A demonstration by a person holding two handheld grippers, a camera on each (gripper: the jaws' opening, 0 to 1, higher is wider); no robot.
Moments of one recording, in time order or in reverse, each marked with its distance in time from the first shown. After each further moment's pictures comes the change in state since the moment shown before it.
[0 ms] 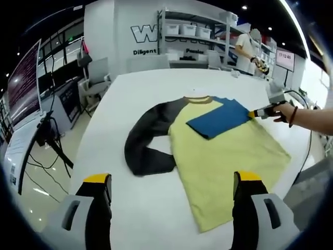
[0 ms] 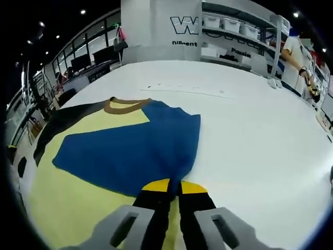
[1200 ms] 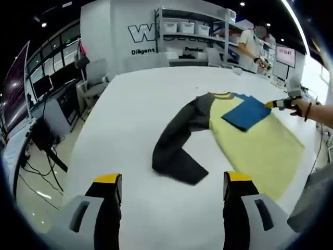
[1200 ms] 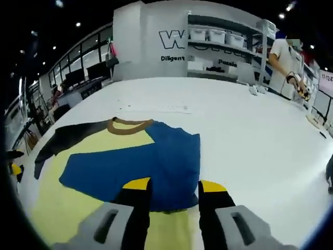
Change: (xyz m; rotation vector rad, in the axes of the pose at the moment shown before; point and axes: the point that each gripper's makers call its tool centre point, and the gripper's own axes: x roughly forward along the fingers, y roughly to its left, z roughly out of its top) left arm 0.058 0.013 0.013 0.013 0.001 0.016; right arm -0.038 -0.082 0.025 0.130 -0.200 -0.028
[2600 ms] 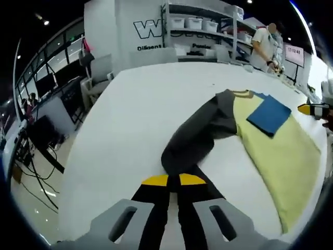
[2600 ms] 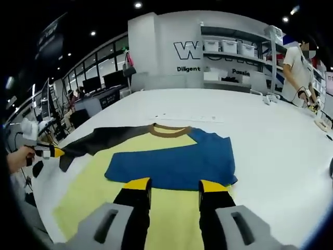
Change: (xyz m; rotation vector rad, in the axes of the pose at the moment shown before) left arm 0.046 0.030 0.021 0.070 -0.009 0.119; right arm -0.049 0.069 -0.016 -0.071 -0.011 0.119
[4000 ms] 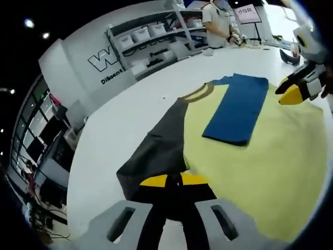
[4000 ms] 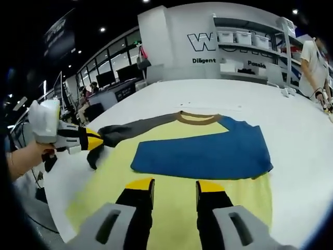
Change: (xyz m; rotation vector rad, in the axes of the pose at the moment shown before) left arm 0.042 -0.136 0.050 0.364 -0.070 -0.136; right arm 0.012 0.060 -0.020 -0.004 0.059 0.136
